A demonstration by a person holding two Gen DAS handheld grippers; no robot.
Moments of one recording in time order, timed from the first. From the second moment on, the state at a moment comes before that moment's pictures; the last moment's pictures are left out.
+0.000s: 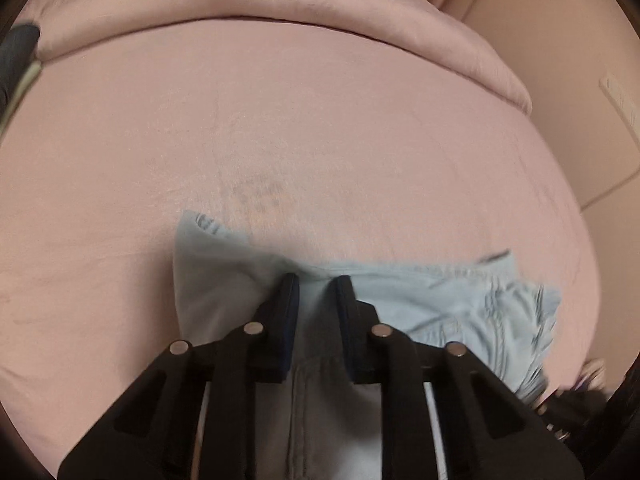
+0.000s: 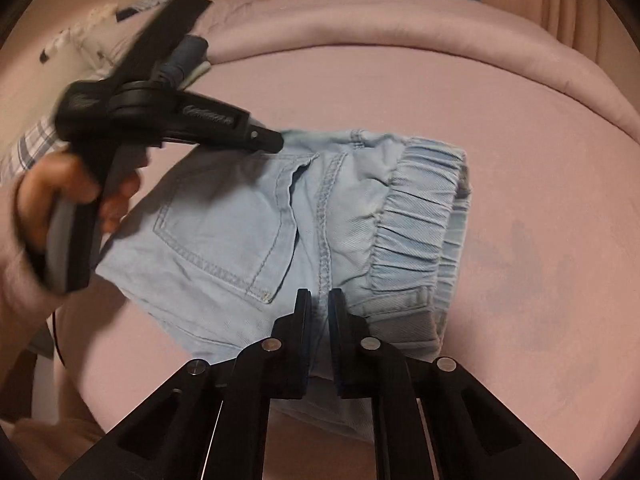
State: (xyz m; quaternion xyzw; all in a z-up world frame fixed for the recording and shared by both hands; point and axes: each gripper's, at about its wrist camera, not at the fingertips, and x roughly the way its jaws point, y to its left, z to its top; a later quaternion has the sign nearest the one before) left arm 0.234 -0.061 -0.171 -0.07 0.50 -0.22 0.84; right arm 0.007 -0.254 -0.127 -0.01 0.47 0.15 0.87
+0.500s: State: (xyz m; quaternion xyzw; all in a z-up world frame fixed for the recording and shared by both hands) left arm 0.131 -0.021 -0.157 -0.10 0.47 -0.27 0.84; right arm 0.054 -0.245 -0.088 0.04 0.45 0.19 0.87
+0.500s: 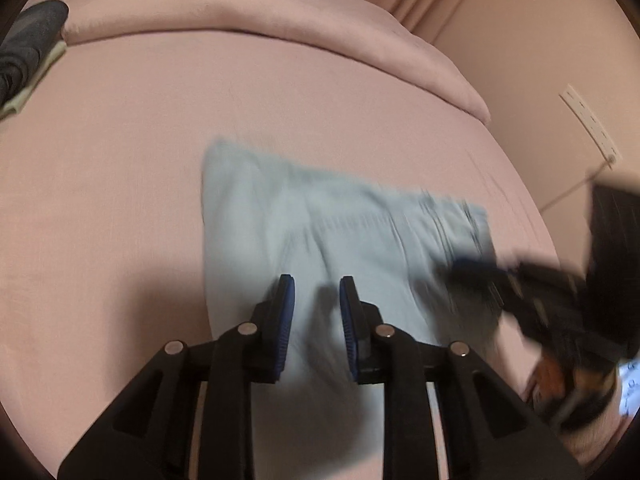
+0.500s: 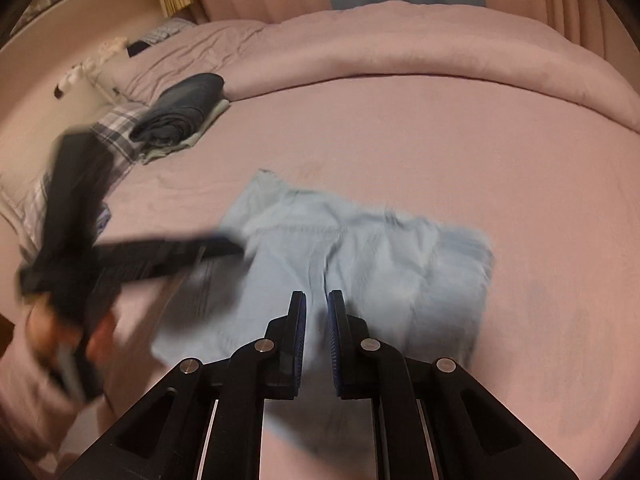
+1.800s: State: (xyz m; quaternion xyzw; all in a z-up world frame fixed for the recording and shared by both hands) left arm 0.063 -0.011 -0.163 -0.09 0.45 -0.24 0.85; right arm 0.001 -0.314 -0.102 0.23 0.45 0.21 0.84
